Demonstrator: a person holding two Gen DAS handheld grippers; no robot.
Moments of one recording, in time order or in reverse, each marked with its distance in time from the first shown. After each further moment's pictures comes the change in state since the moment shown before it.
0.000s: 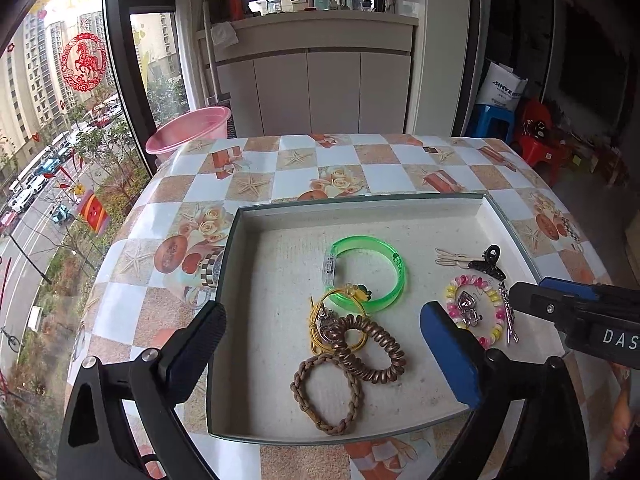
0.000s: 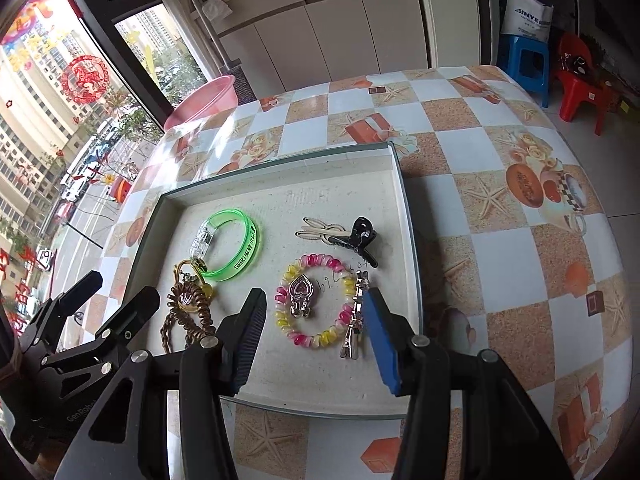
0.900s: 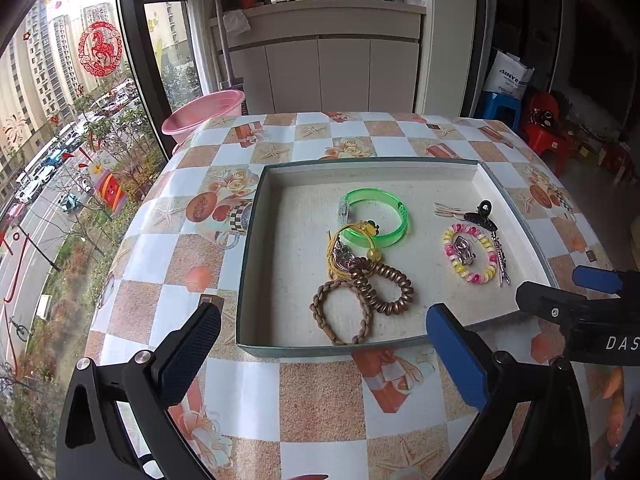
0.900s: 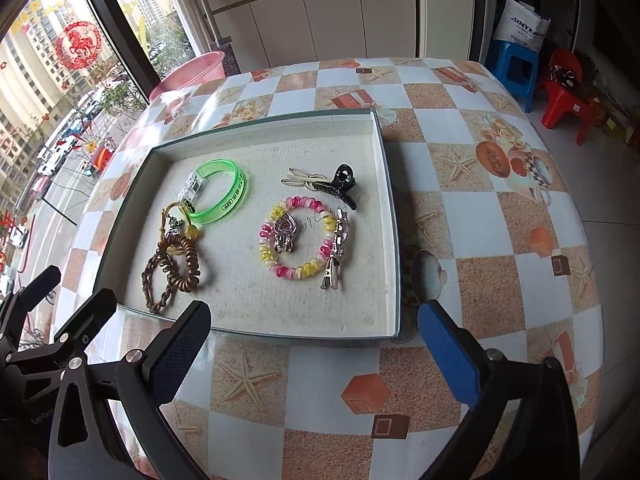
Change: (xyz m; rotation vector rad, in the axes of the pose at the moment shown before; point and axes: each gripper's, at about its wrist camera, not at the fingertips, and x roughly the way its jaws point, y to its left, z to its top) left arm -0.045 0.007 -0.042 -0.009 0.064 0.034; right arm -0.020 0.009 -0.038 -0.059 0.052 -0.111
